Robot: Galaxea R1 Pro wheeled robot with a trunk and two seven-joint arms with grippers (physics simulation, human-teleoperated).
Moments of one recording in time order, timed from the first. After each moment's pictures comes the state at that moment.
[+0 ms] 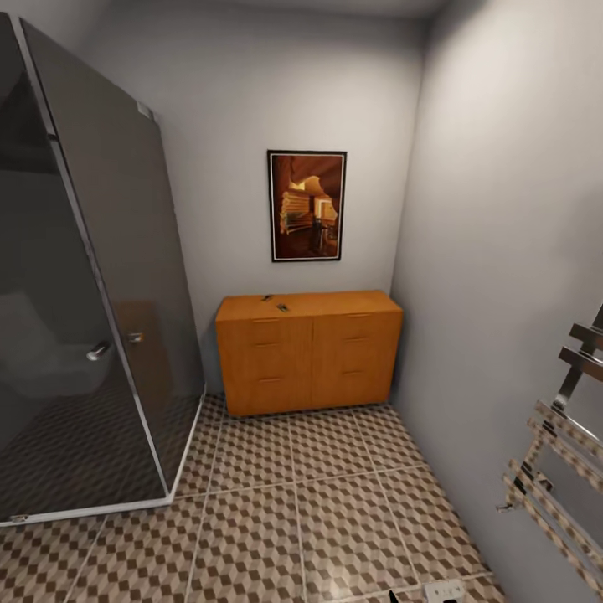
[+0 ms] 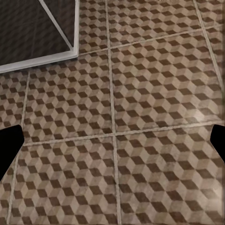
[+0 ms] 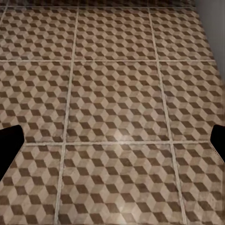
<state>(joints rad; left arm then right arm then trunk) -0.35 -0.01 -0.35 0.07 0.22 -0.55 0.27 -0.30 -0.05 0.13 -0.18 -0.06 -0.47 0.06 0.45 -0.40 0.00</state>
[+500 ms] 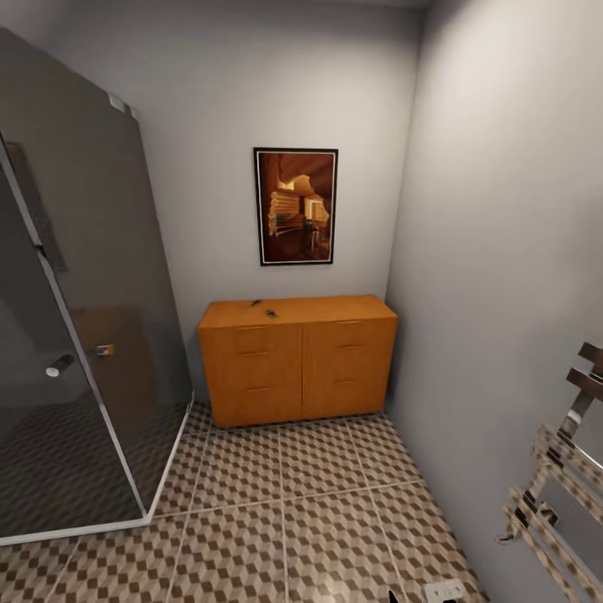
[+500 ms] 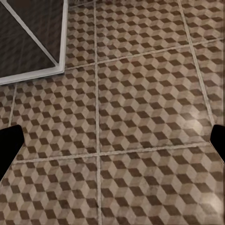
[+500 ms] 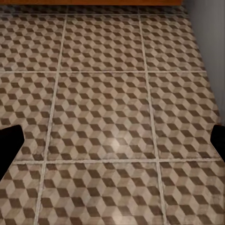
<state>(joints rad) -0.35 -0.01 -0.35 0.07 0.22 -0.55 0.27 -0.30 -0.05 0.13 -0.18 -0.06 -0.47 0.07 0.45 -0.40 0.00</state>
